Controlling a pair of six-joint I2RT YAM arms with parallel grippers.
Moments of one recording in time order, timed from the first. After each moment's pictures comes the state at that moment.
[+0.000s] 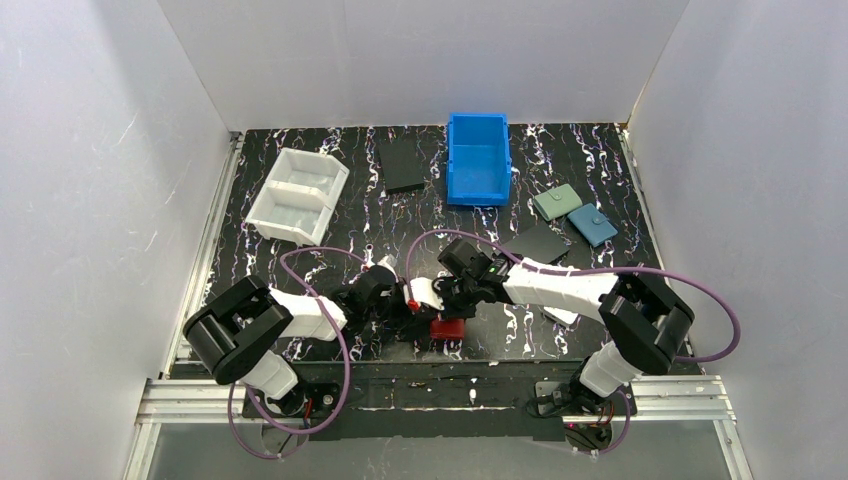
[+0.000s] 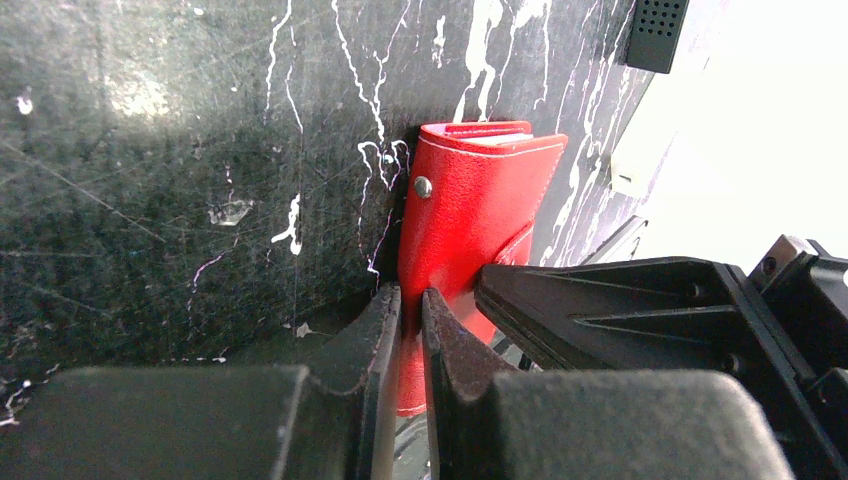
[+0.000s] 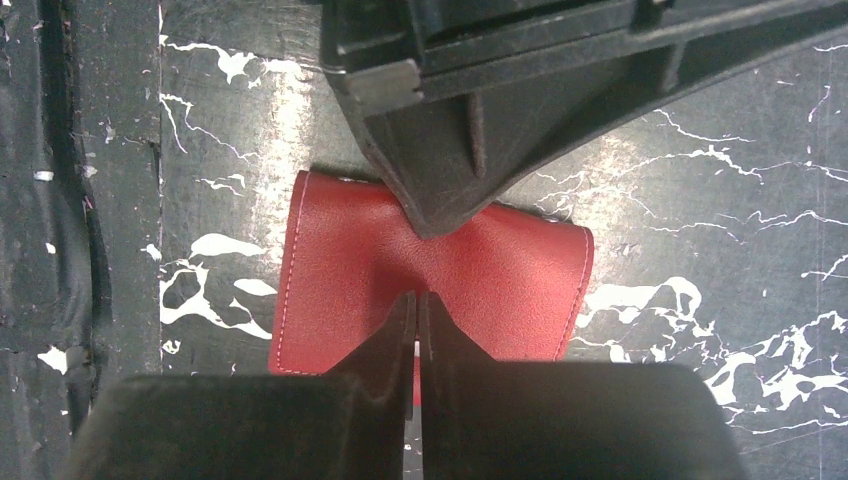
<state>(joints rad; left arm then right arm) -0.81 1.51 0.39 0.41 0.19 -1.22 0.95 1.55 0.89 -0.42 -0.36 -0.77</state>
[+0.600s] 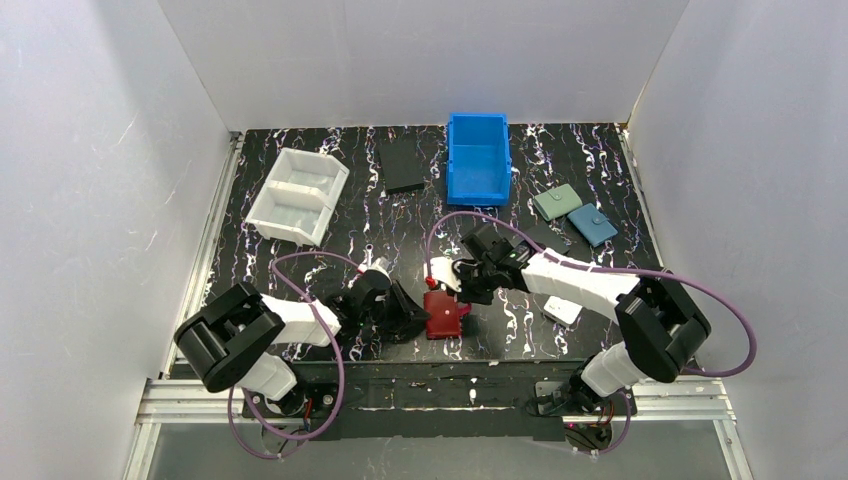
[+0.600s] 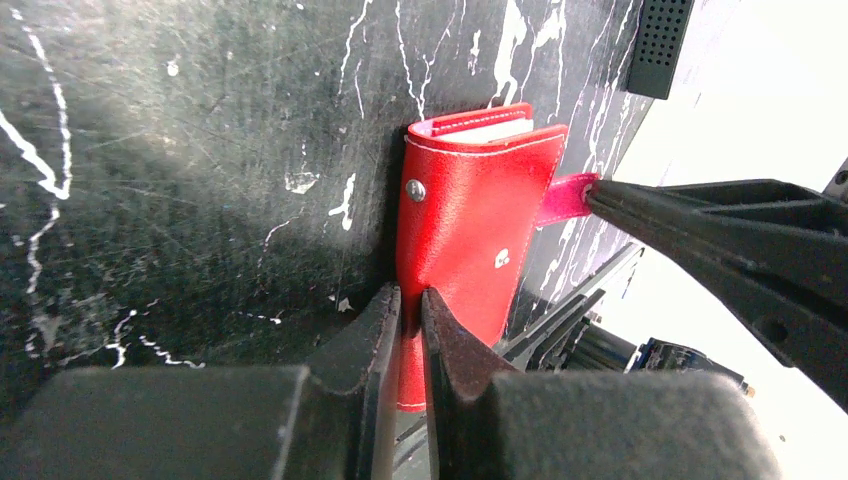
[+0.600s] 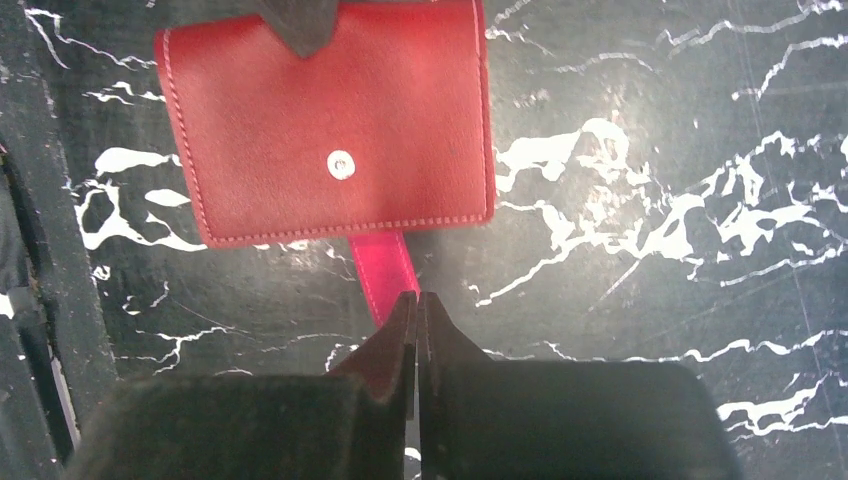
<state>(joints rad) -0.82 1.45 0.33 0.42 0.13 -1.25 0.79 1.48 0.87 -0.48 -0.37 -0.77</state>
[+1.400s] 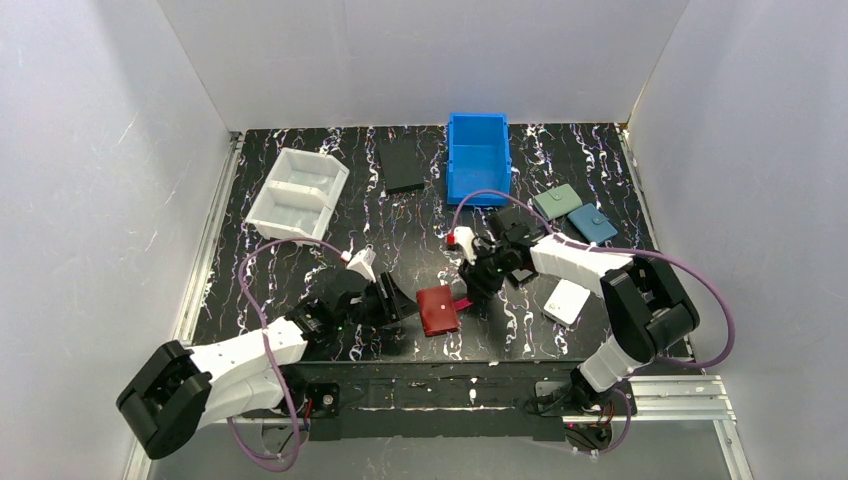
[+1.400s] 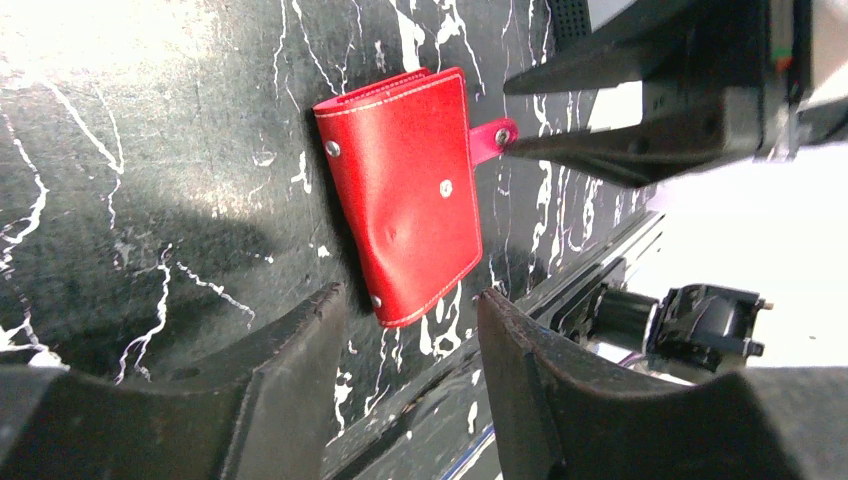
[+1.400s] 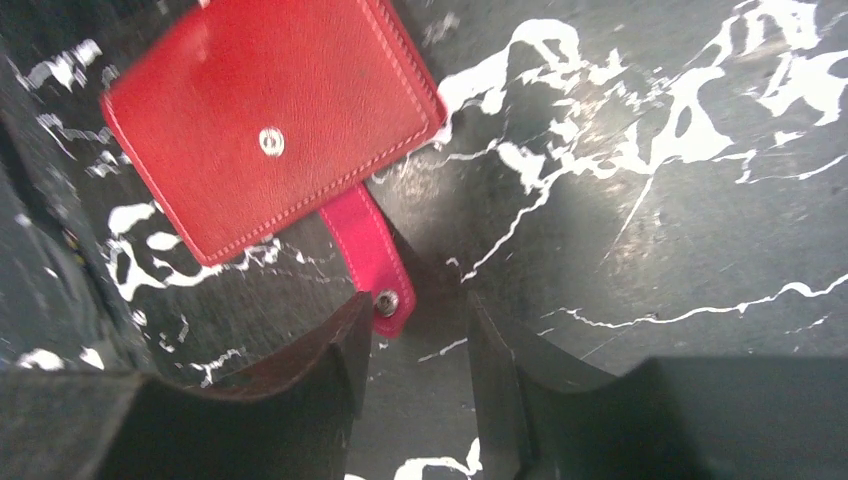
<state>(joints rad) -0.79 1.06 0.29 0.19 0.10 -1.02 0.60 1.58 0.88 -0.45 -0.52 -0.54</state>
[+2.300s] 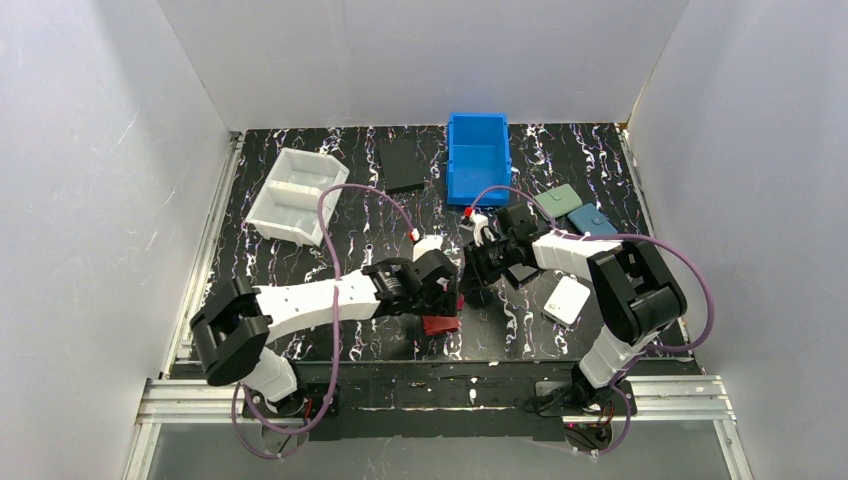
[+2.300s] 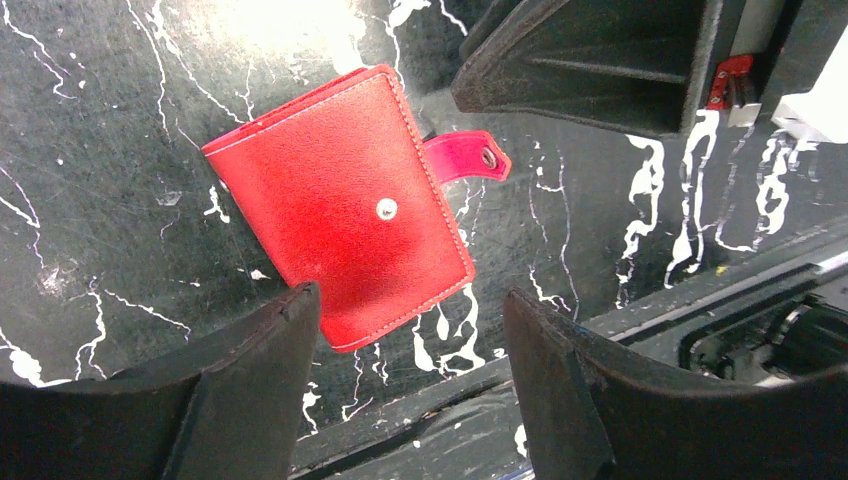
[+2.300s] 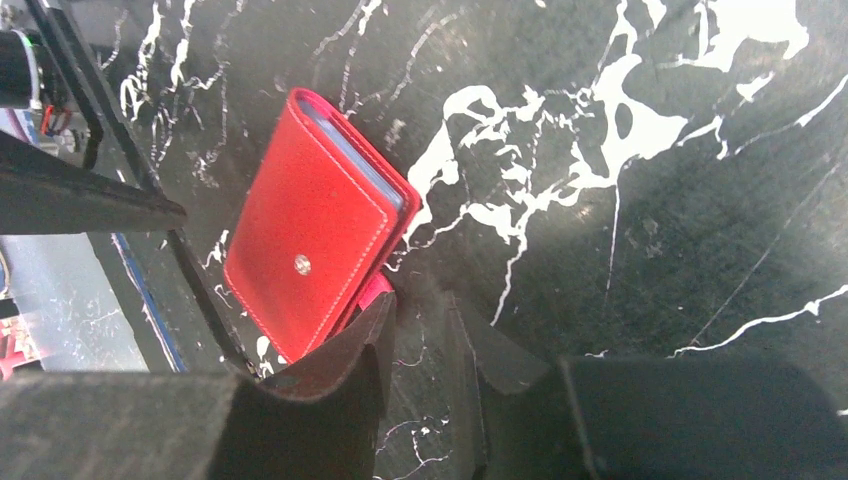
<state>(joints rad) -1.07 1.51 0.97 -0.46 -0.23 -0.86 0.49 1.68 0.85 -0.19 -0.74 0.01</state>
